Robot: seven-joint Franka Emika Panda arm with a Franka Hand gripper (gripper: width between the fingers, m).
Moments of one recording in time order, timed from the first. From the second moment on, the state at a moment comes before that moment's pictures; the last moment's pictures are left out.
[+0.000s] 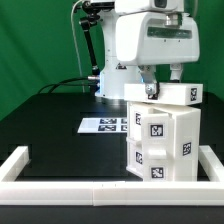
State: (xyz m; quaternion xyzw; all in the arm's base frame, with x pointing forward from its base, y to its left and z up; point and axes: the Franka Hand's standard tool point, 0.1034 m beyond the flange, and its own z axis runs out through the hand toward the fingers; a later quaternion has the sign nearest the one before) arm 0.585 0.053 0.157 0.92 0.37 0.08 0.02
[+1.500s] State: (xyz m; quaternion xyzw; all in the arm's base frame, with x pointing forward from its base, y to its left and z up) arm 0.587 0.063 0.156 0.98 -0.15 0.10 -0.04
